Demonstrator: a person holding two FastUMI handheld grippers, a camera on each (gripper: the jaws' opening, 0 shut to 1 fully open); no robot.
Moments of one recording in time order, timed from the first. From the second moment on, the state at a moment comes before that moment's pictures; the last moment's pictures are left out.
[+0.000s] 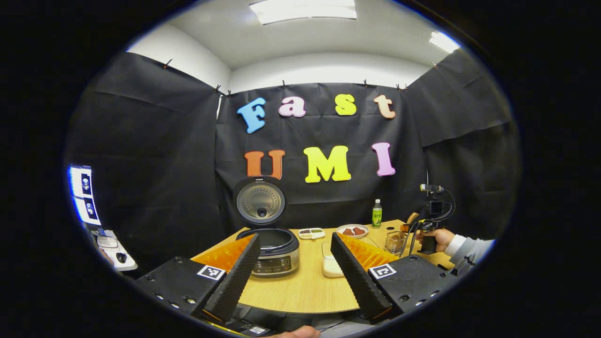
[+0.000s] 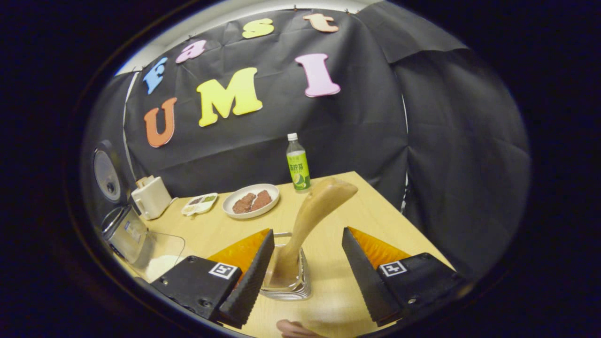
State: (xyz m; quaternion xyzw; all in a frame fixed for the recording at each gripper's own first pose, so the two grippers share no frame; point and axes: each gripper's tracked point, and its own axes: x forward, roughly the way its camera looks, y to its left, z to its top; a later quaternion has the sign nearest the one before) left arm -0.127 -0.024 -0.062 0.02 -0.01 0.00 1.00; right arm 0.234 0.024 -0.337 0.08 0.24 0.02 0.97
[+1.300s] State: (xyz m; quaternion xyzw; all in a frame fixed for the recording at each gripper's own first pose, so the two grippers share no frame) left arm -0.139 0.028 -0.088 -0.01 0.01 0.01 1.00; right arm 0.181 0.172 -0.173 0.00 0.08 0.12 0.99
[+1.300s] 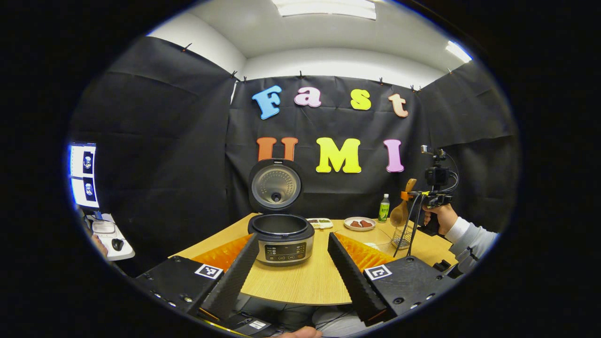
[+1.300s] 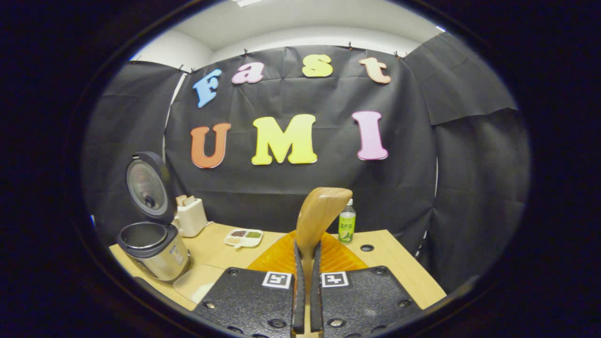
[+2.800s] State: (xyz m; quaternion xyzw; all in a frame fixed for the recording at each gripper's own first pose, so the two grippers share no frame) left arm -0.148 0.079 -0.111 -0.03 0.03 0.03 1.00; right arm 0.169 0.305 -0.324 -0.04 0.14 0.08 0.99
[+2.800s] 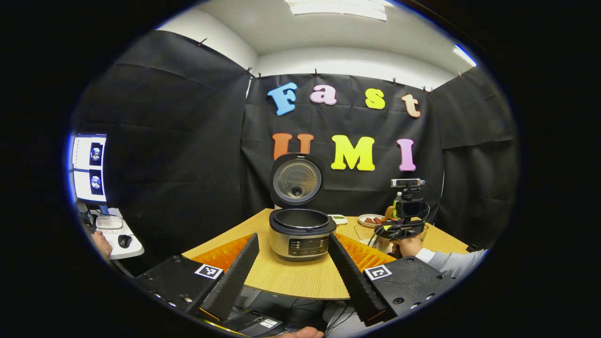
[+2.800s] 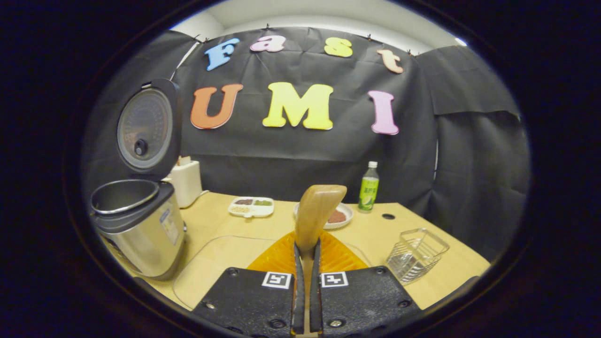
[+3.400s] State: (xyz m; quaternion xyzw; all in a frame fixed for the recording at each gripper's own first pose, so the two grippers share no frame) left arm -0.148 0.085 -0.113 -0.02 0.05 0.06 1.00; right arm 0.152 0.341 -0.325 0.14 0.23 0.19 0.94
